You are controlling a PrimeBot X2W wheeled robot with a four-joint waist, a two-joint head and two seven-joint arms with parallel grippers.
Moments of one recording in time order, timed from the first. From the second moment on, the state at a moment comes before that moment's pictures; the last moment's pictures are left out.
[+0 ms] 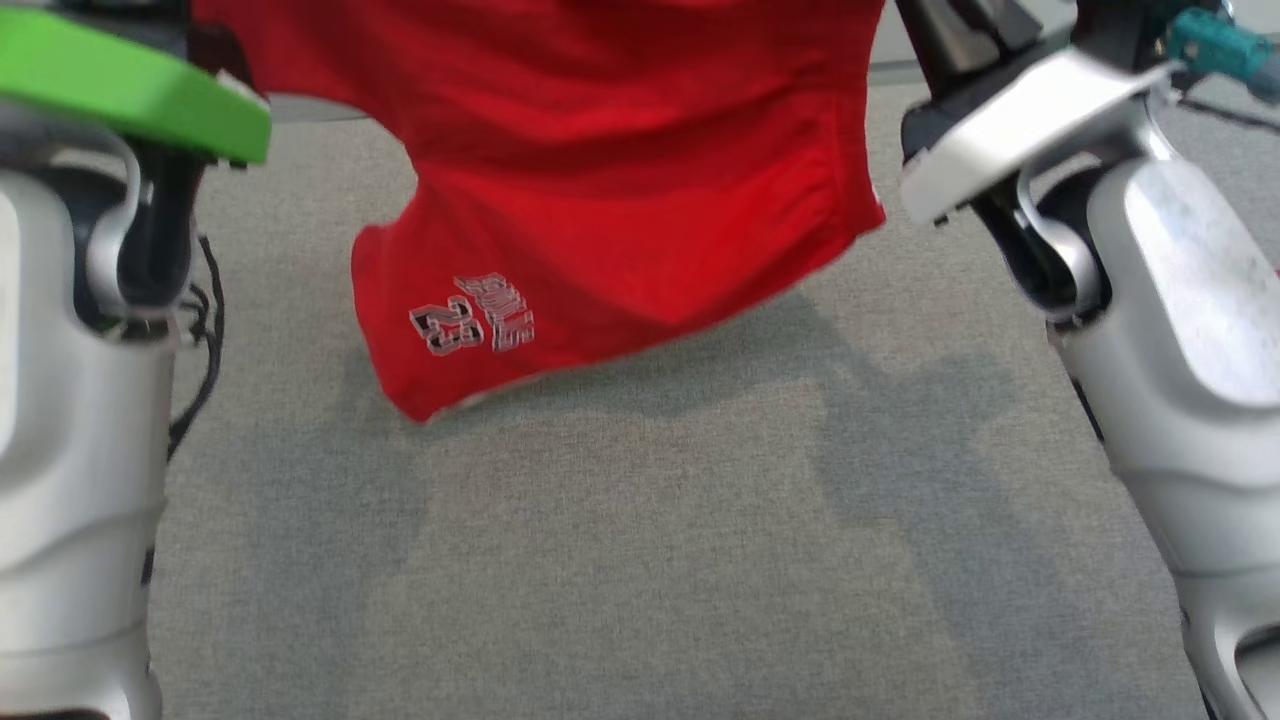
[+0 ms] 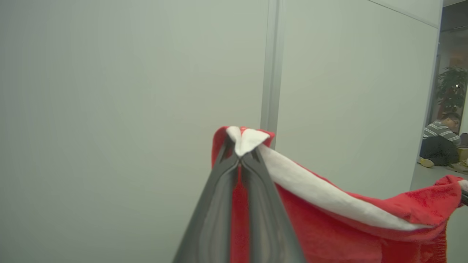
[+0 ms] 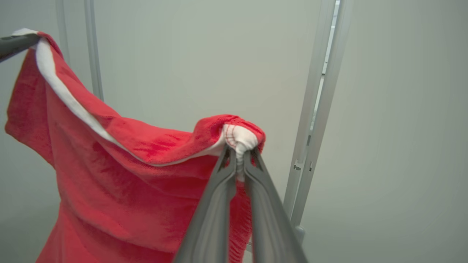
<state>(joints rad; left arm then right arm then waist) -0.83 0.28 -0.20 0.11 -0.56 -0.07 0.05 -0.84 -0.25 0.34 0.17 0.40 0.13 0.04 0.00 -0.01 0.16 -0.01</state>
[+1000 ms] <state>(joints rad) -0.67 0.22 -0.29 0.35 -0.56 -0.13 -0.26 -0.85 -0.26 0.57 0.56 0.40 0.13 -0.26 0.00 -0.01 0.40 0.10</state>
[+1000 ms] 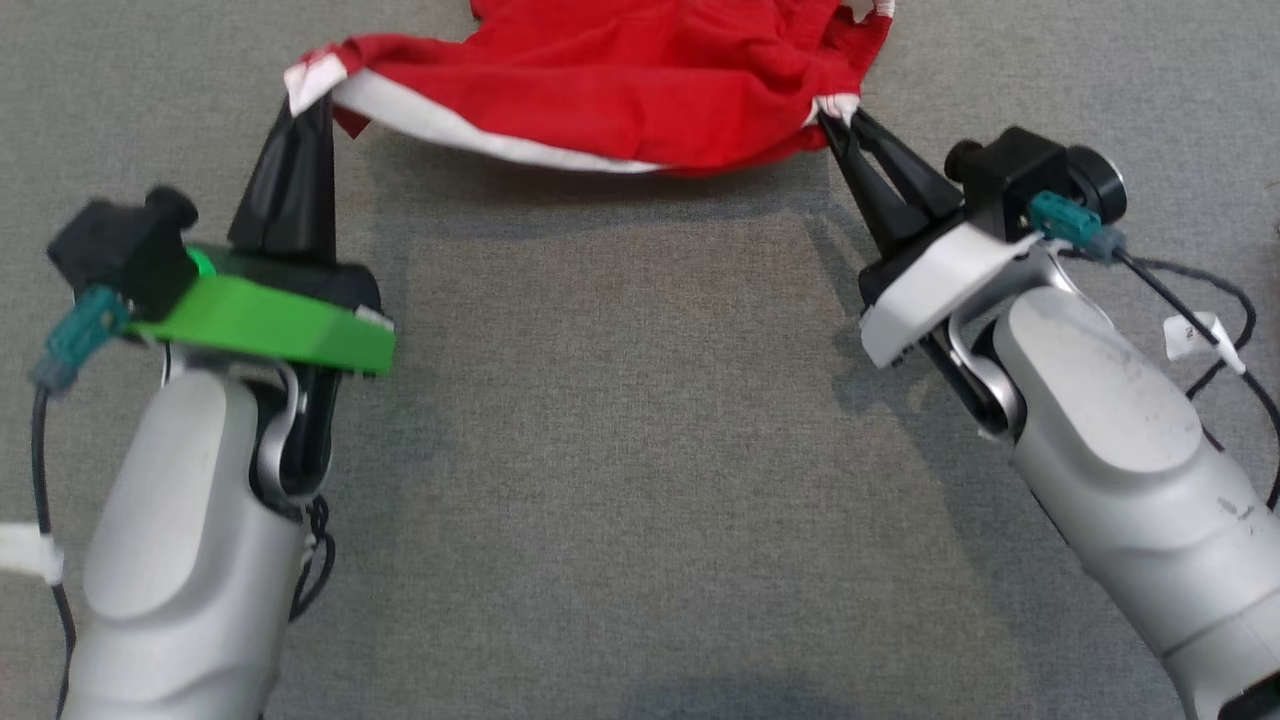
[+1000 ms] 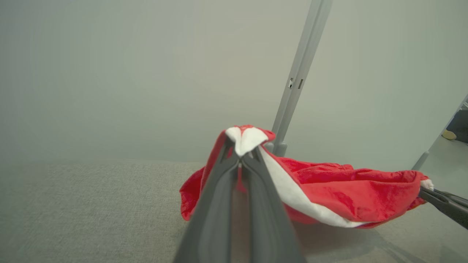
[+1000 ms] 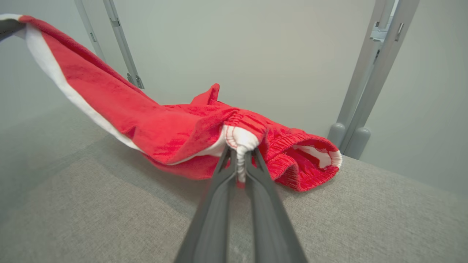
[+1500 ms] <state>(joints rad) -0.08 0.16 -0.22 0.06 -0.48 -0.09 -0.26 -0.36 -0.26 0.43 0.23 0.38 0.13 -0.26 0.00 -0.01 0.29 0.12</state>
